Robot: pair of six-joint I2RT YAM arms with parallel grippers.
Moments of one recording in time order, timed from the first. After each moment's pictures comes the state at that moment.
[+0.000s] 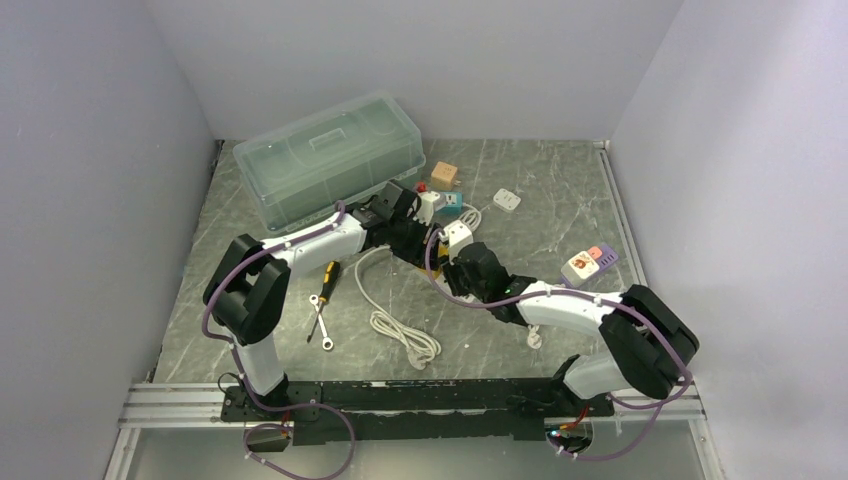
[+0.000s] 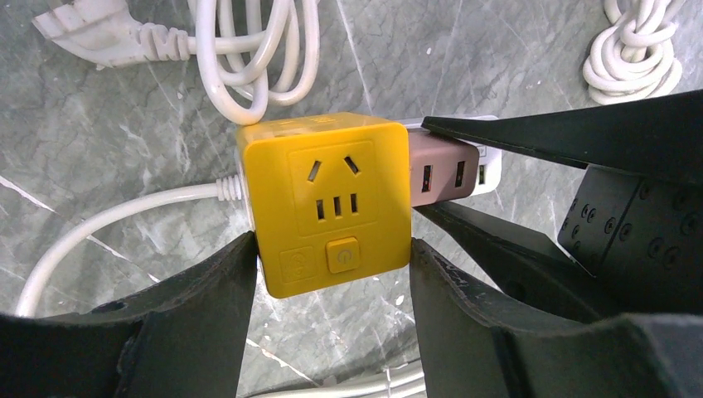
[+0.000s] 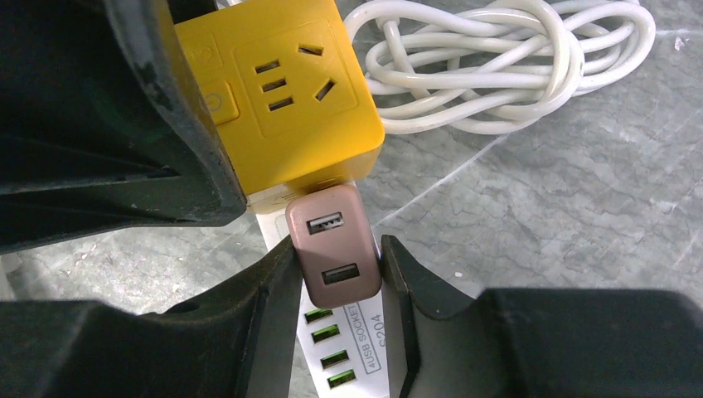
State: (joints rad) left arm -0.69 1.78 1.28 -0.39 0.33 -0.19; right arm 0.79 1.39 0.58 0.19 0.21 0.07
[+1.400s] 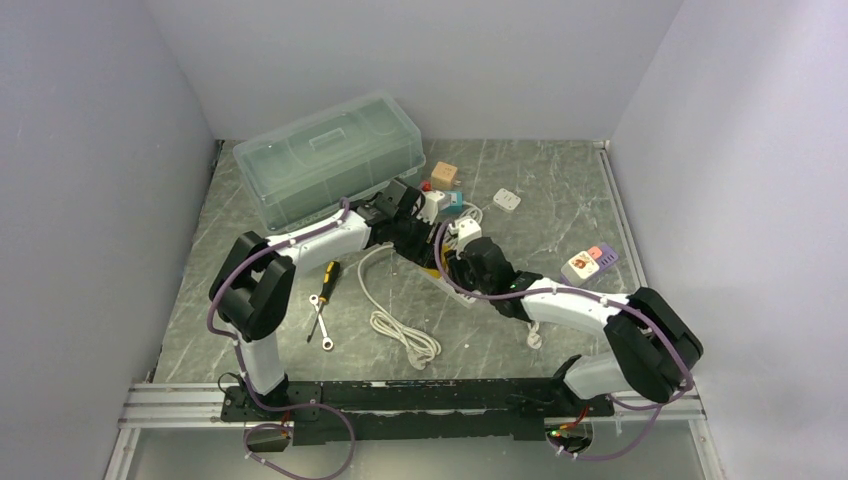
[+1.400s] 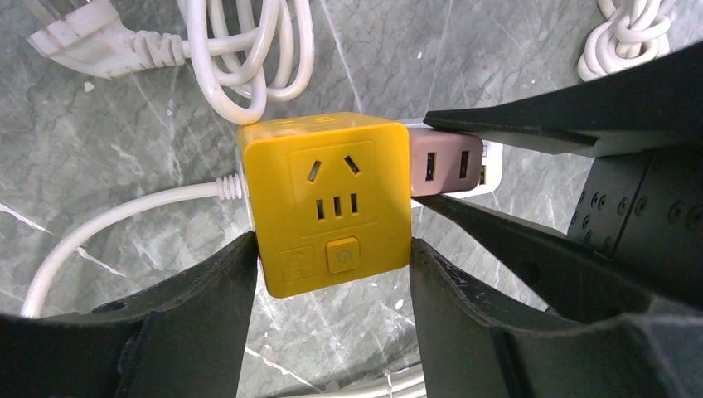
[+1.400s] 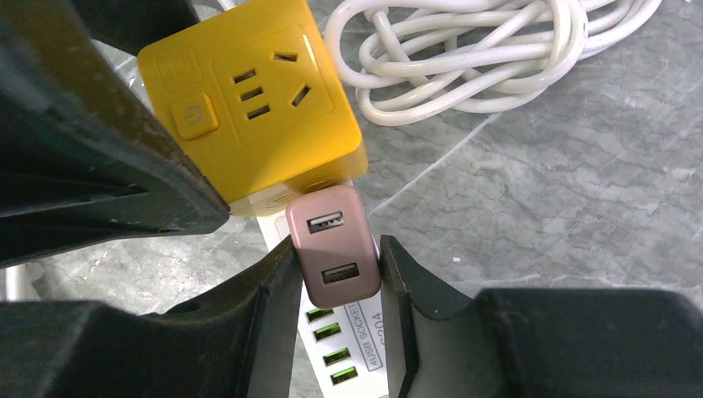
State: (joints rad) left arm -0.69 1.82 1.32 -0.42 0.34 -0.15; right arm 0.75 1.37 0.59 0.14 0.21 0.15
